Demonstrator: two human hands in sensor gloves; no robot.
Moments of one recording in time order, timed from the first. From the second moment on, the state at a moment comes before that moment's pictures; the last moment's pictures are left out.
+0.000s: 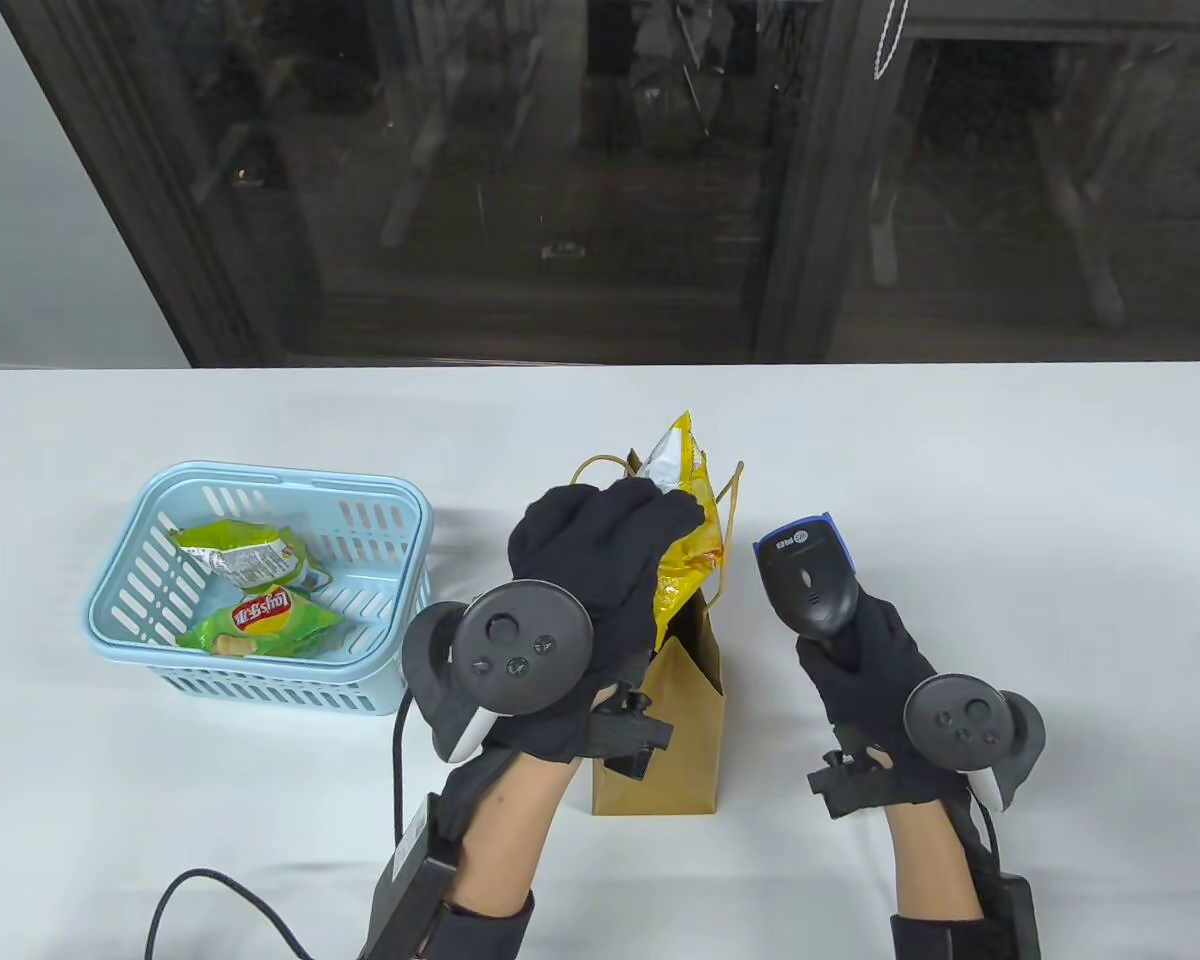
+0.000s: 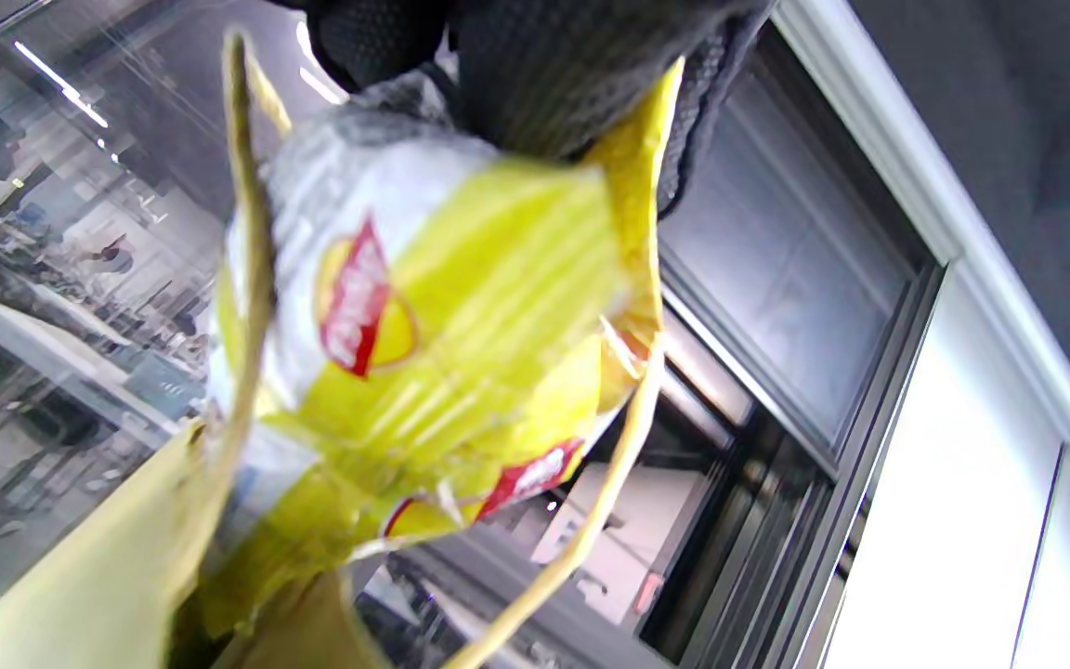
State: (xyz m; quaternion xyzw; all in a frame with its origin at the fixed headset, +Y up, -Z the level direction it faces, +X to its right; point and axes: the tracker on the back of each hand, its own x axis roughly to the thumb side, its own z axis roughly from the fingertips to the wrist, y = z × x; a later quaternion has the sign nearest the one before) left_hand -0.078 -0.497 -0.266 0.21 -0.17 0.35 0.90; right_hand 0.217 -0.690 -0.295 0.09 -0.22 0.90 0.38
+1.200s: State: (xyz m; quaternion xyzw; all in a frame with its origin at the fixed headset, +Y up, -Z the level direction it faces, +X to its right) left_hand -0.243 -0.520 -0.328 0.09 0.00 0.59 0.80; right_hand 0.226 -0.695 -0.295 0.07 -0.22 0.89 0.40
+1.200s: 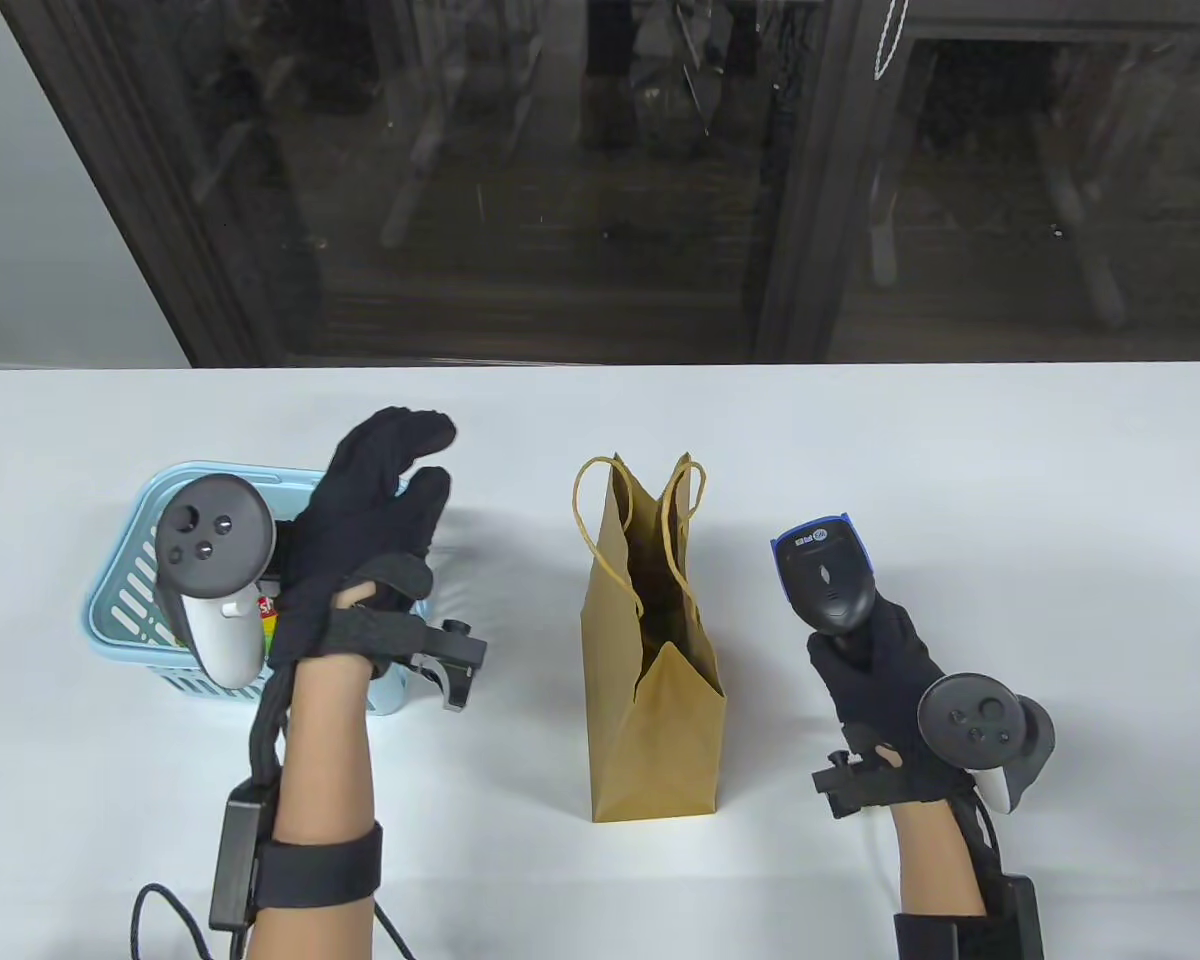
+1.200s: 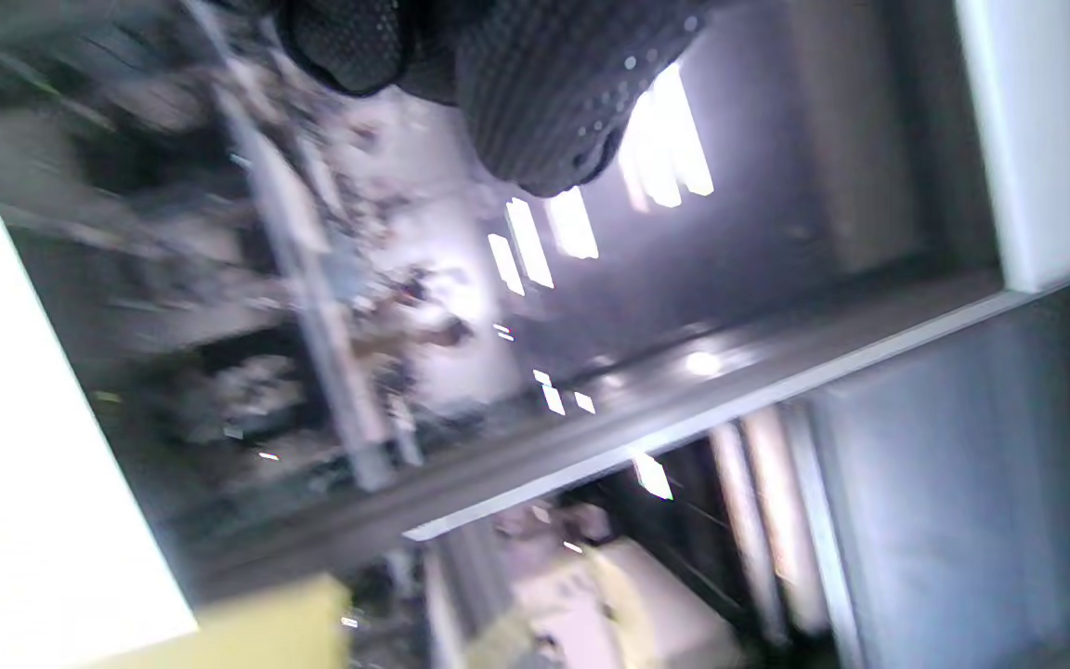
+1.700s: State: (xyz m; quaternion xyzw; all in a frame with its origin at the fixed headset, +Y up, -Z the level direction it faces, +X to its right) left_hand -0.349 -0.629 -0.403 -0.06 0.38 0.47 0.80; right_hand 0.225 -0.701 -0.299 0.07 -0.19 0.90 0.38
